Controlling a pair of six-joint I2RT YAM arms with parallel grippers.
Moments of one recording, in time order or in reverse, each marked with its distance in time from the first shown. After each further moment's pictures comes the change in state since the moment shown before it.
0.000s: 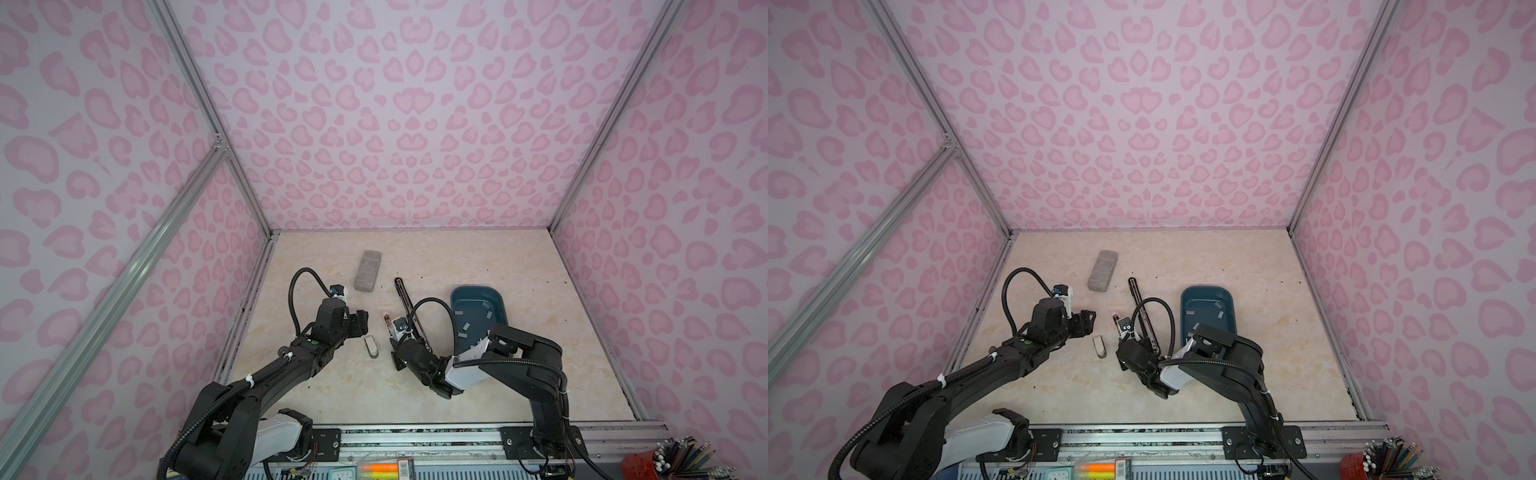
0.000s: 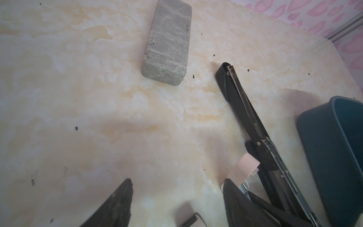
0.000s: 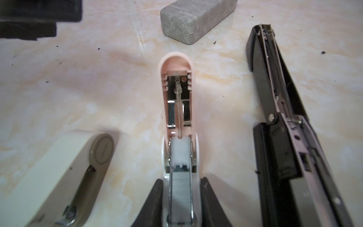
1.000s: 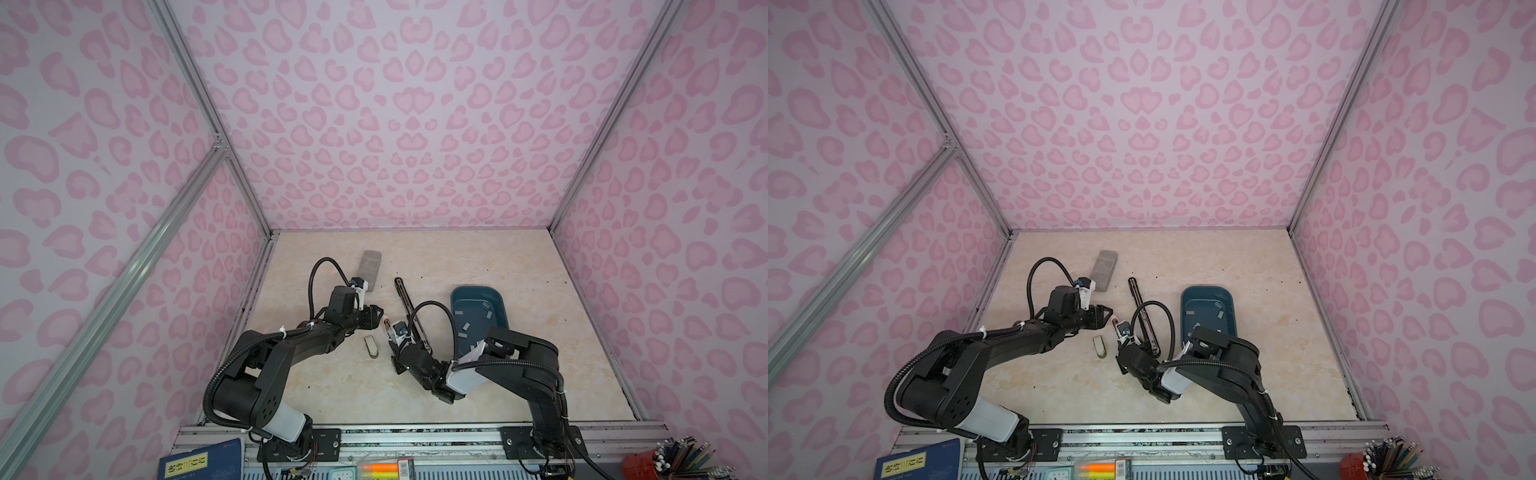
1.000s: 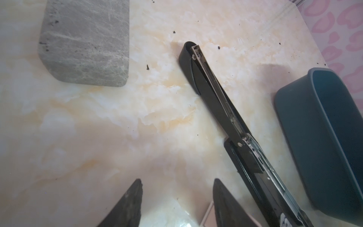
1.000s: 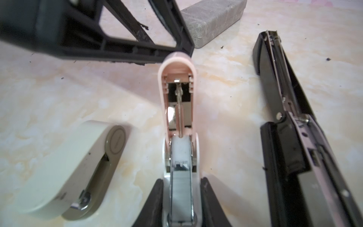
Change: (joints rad) left arm 0.010 0.300 0.118 0.137 0.270 0.093; right arm 0.025 0.016 -0.040 0.105 0.002 -0.035
